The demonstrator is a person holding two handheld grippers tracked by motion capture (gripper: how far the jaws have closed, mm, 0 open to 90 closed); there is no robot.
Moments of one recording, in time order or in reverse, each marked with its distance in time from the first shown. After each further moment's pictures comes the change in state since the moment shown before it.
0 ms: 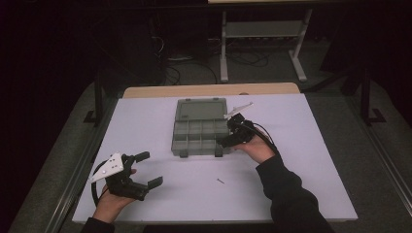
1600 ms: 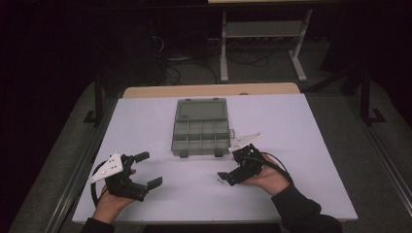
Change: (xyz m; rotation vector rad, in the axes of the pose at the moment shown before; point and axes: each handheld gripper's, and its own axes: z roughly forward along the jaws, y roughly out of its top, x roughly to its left) left arm -0.001 0.001 -0.001 -0.005 0.001 0.009; right arm 0.055 -0.063 -0.040 0.013 0.132 -0.136
